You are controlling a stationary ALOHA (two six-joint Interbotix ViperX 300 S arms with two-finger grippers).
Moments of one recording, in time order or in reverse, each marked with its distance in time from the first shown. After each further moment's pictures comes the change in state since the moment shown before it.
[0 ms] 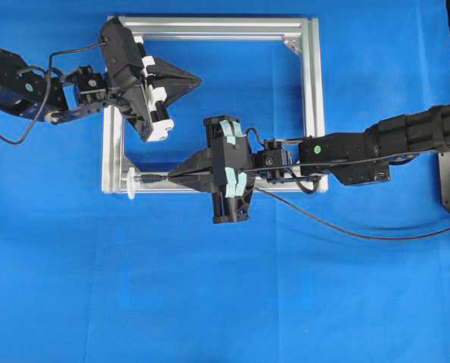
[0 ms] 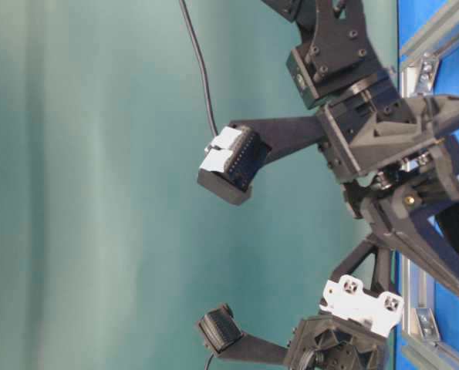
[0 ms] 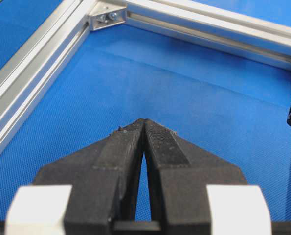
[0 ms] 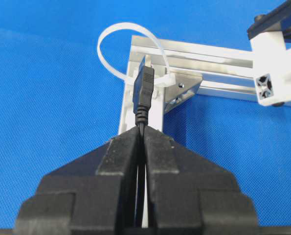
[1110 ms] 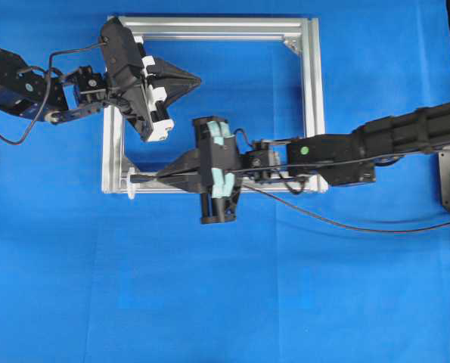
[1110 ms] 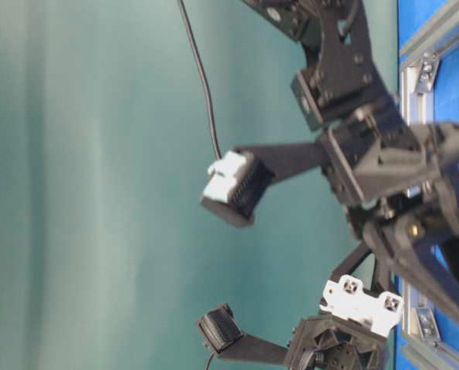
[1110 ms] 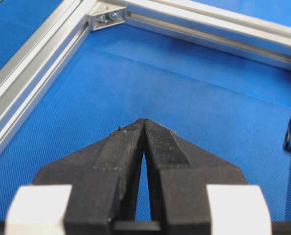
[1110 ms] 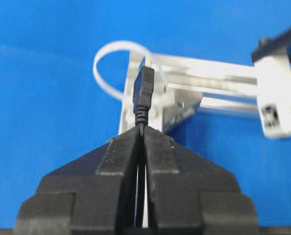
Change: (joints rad) left arm 0.000 0.000 -0.002 0.002 0.000 0.000; right arm 0.000 0.057 -0.084 0.000 0.002 0.000
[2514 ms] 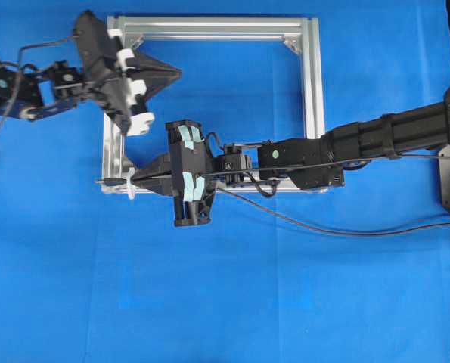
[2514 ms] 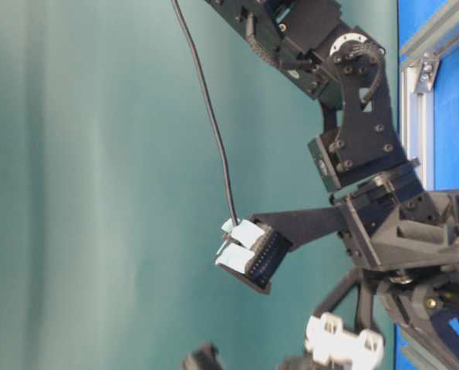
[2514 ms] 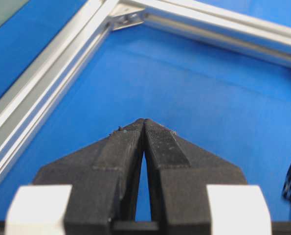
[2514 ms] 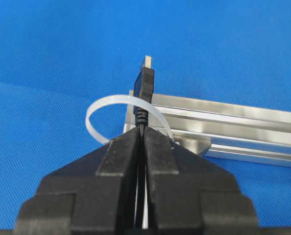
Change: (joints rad) left arm 0.040 -0.133 0.132 0.000 0.000 0.000; right arm 0.005 0.095 -0.137 0.000 0.021 0.000
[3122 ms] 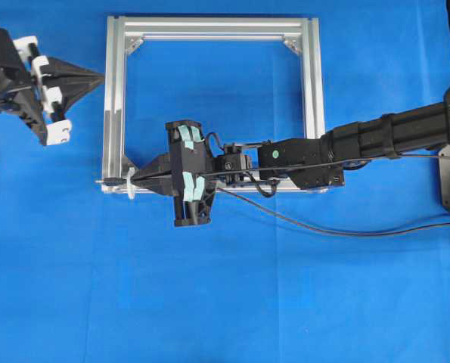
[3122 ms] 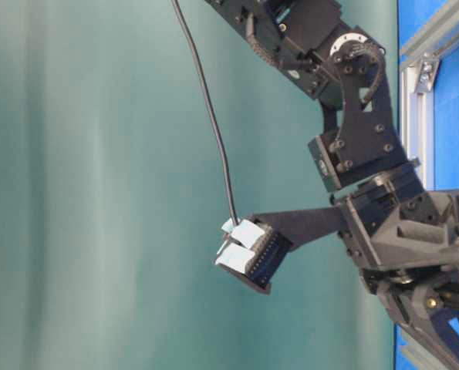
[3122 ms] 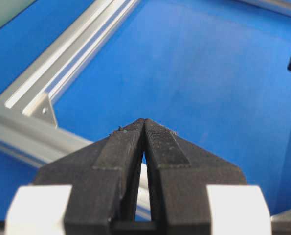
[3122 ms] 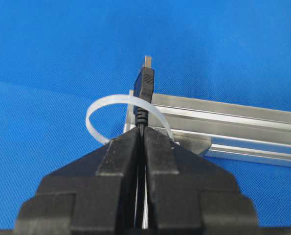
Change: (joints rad) left arm 0.048 -0.357 0.342 0.000 0.009 0.002; right arm 0.000 0.000 0.000 0.000 0.000 0.000
